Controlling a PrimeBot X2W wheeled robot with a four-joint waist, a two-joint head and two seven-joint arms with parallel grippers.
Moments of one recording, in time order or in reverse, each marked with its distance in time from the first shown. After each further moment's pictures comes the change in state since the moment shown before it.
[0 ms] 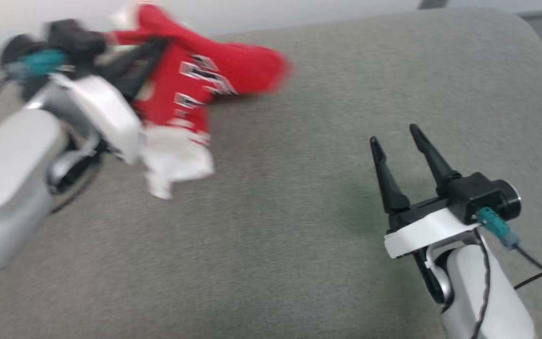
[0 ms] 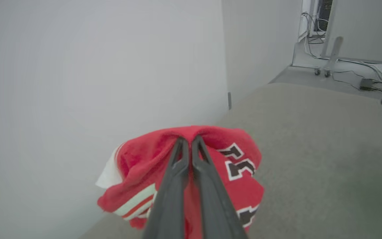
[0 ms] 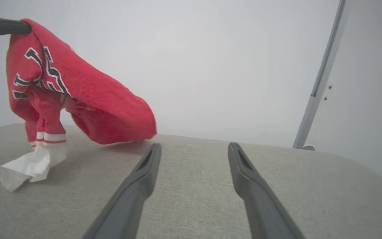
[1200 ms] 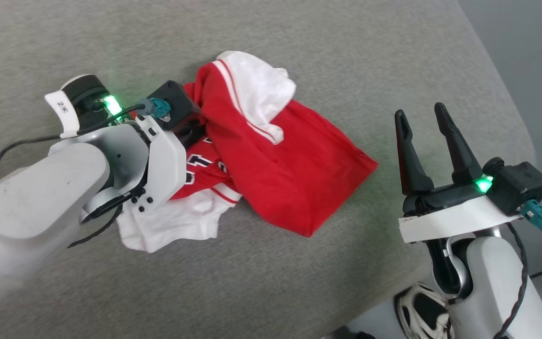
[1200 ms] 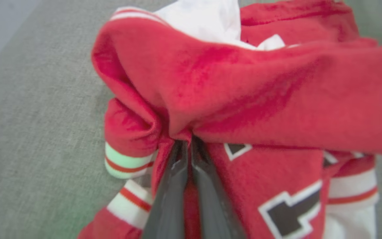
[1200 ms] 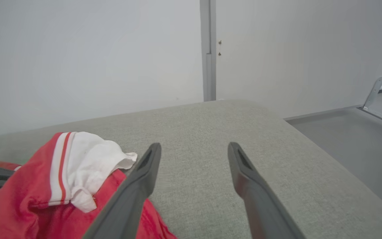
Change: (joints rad) left arm -0.023 0.017 -0.194 -0.117 0.097 0.000 0.433; right arm 0.003 0.000 -0.033 -0.105 0.211 0.000 0.000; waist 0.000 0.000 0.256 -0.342
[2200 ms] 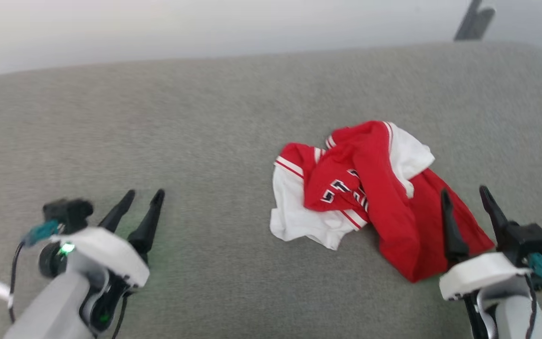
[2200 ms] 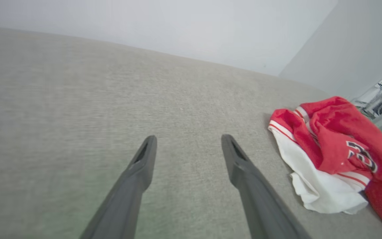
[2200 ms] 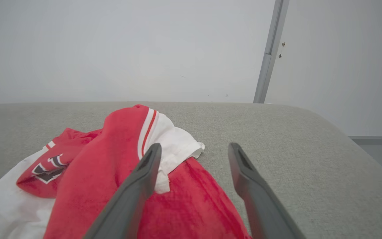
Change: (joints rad) left arm 0.627 -0.234 0.569 0.344 -0.245 0.000 -0.542; right arm 0.152 0.001 -0.228 0.162 -0.274 0.000 0.000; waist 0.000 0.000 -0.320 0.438
